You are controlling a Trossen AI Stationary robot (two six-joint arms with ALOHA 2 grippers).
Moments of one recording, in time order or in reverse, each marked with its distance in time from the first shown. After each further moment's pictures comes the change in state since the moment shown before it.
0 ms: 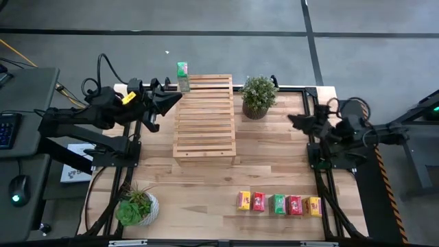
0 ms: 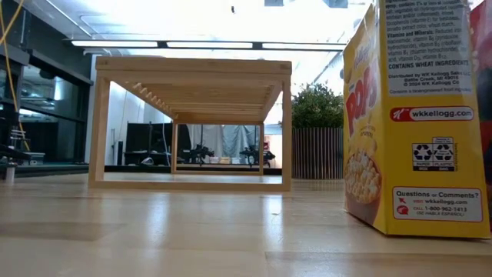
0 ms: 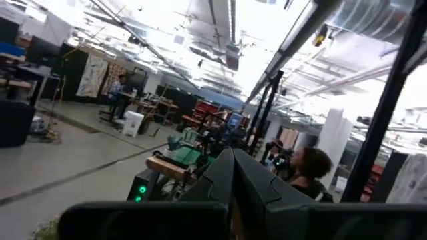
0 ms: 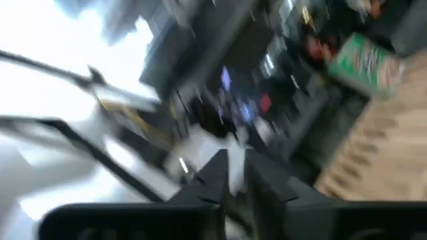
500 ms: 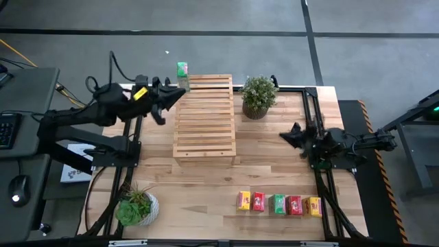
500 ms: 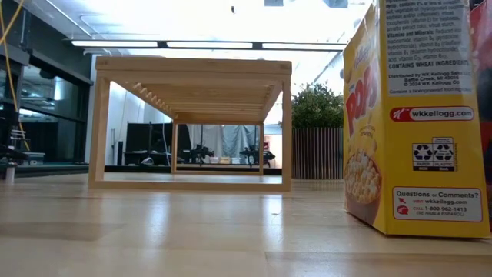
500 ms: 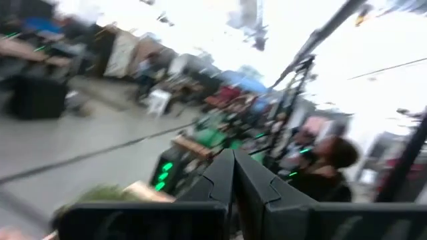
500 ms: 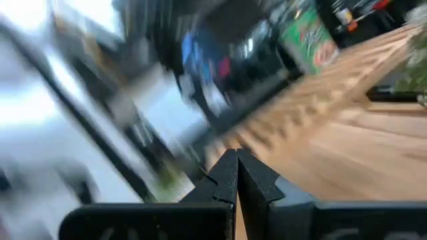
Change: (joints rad) left arm 0.084 -0.005 0.000 -0.096 0.011 -0.044; right arm 0.001 -0.383 -0.433 -0.007 0.028 -0.236
